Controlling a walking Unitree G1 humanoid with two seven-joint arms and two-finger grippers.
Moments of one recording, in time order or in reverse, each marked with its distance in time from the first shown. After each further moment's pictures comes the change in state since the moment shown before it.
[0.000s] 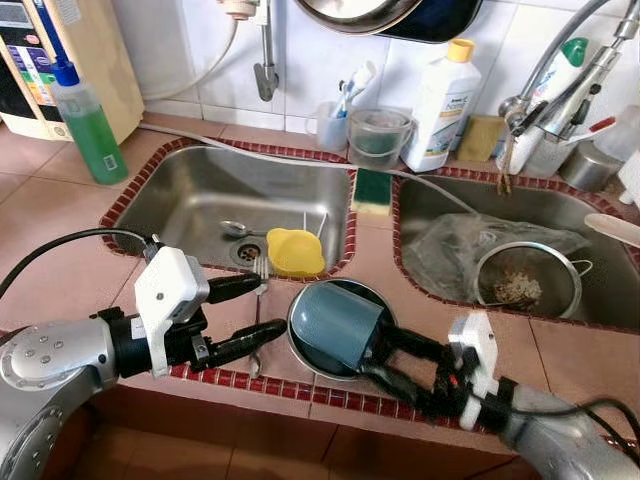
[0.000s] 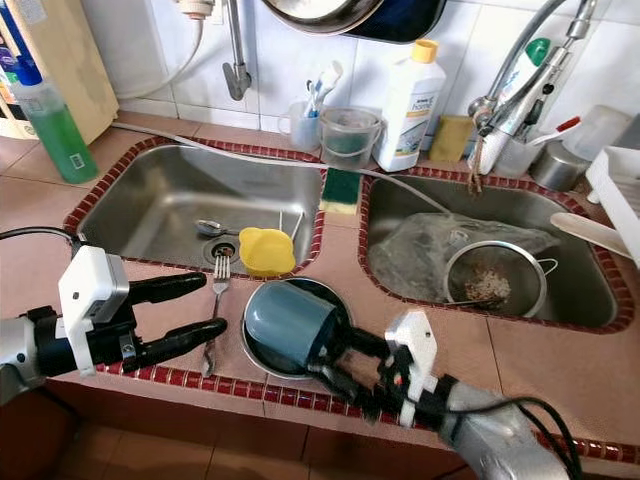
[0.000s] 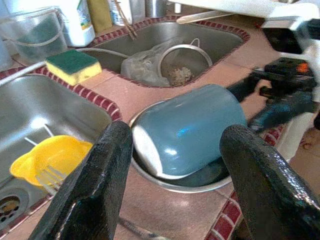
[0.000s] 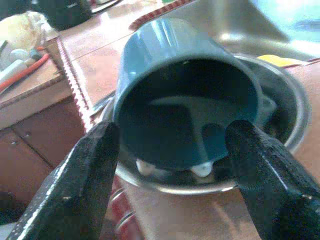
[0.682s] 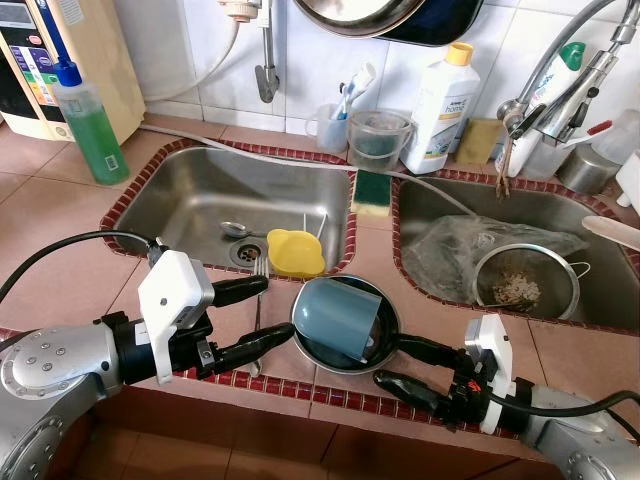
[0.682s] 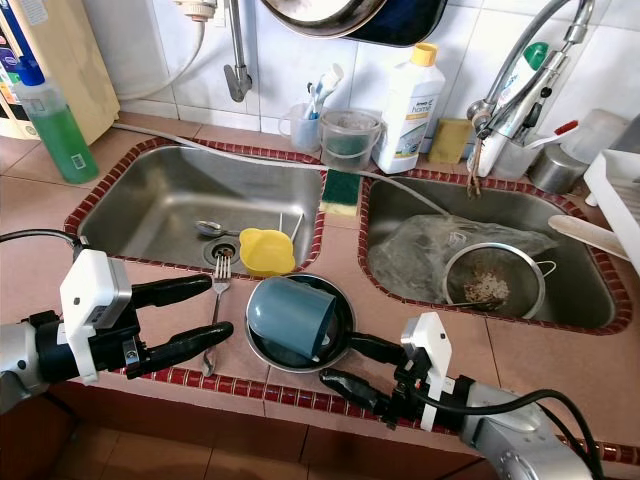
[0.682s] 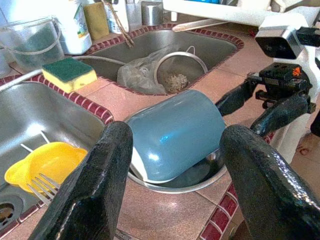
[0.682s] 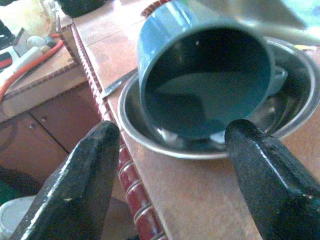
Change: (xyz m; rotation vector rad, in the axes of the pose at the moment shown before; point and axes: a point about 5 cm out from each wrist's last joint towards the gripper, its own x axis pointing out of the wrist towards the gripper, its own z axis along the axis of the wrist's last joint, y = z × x) left arm 0.001 -0.006 0.004 -0.001 -0.016 0.002; right arm -0.018 -0.004 -0.002 0.010 0.051 0.065
